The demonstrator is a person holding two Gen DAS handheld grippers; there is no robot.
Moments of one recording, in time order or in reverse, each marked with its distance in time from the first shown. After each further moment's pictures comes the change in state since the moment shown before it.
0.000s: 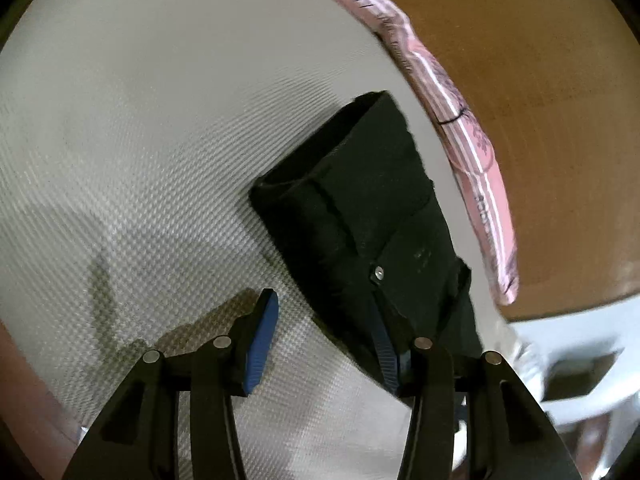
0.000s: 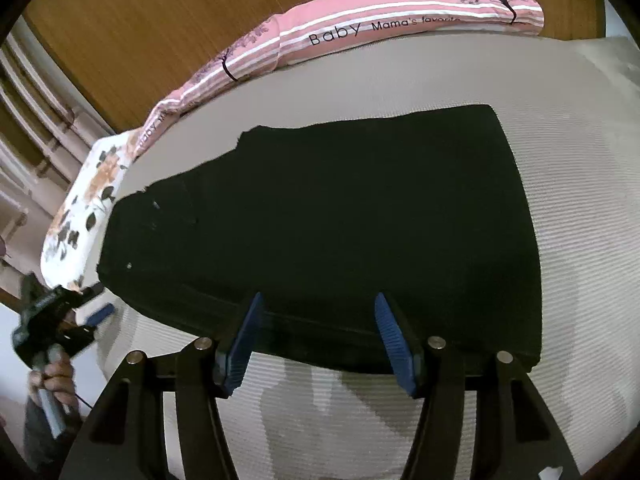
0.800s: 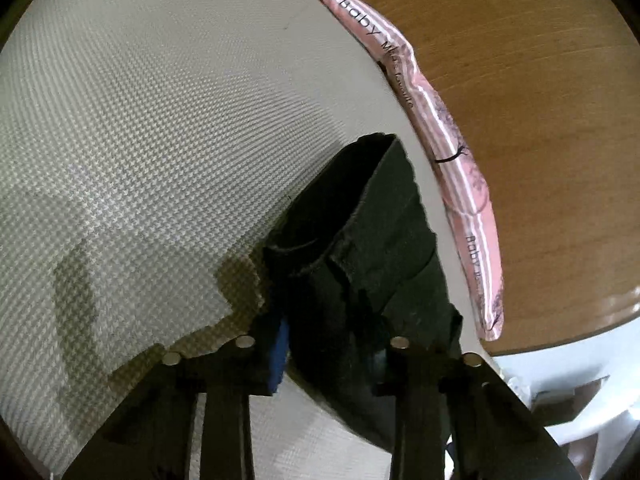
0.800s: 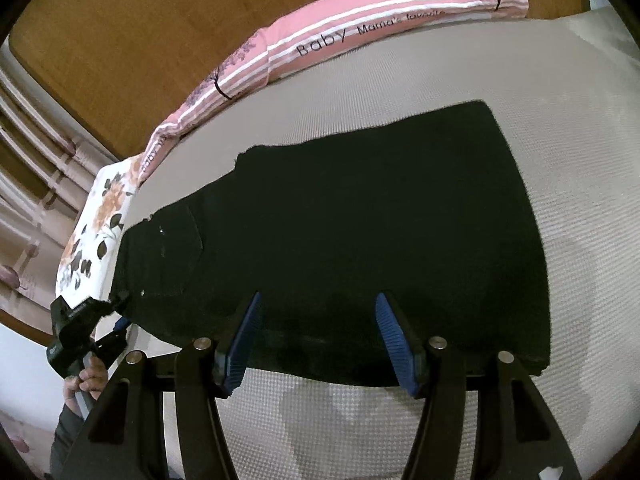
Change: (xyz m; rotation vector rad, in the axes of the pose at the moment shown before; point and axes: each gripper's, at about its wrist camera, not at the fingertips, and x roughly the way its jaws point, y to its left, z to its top) left arm 0.011 0.005 0.025 -0.026 -0.115 -0.067; right arm -0.001 -0.008 0.007 0.087 -0.033 0.045
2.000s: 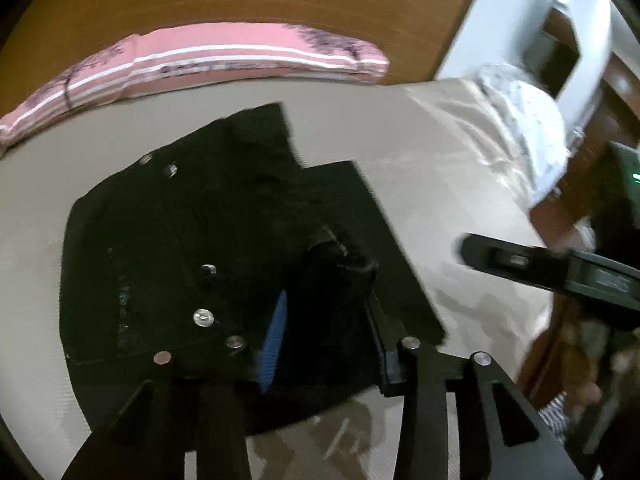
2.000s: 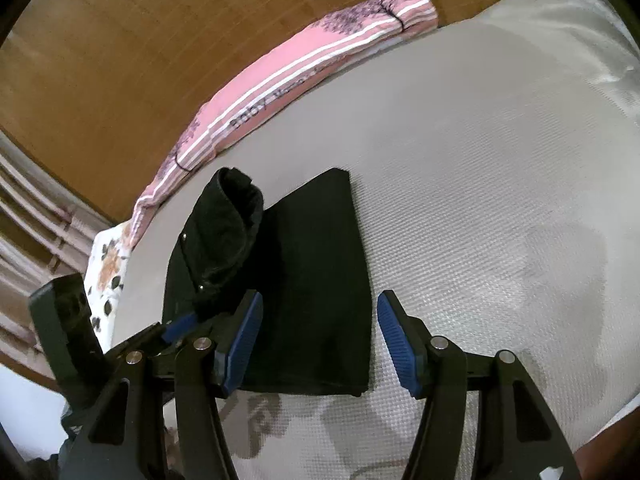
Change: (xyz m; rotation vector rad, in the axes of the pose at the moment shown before) left arm 0.114 -0.283 -0.268 1.133 0.372 -0.035; right arm -0.068 -0.108 0.019 0.166 -0.102 0.021
